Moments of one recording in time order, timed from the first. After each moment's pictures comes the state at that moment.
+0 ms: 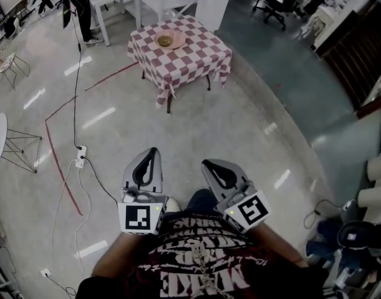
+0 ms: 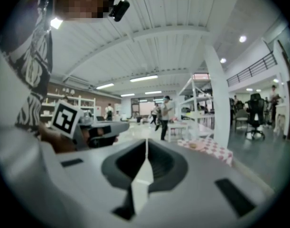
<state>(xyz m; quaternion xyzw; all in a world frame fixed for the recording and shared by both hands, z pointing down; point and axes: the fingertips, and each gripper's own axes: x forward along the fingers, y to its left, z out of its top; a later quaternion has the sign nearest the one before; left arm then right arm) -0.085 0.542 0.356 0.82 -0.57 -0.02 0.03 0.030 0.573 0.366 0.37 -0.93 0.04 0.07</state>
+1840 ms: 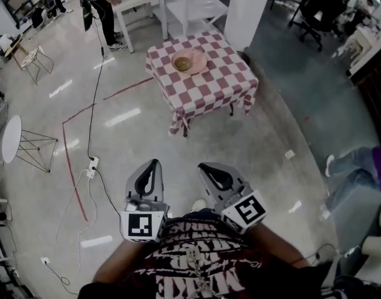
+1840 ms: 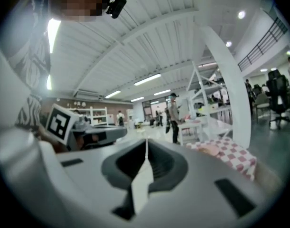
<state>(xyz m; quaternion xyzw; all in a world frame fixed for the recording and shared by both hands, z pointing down) -0.049 0.324 0.375 0.76 -0.64 0.04 0.03 0.057 0.321 0.387 0.26 -0.96 0.10 0.04</state>
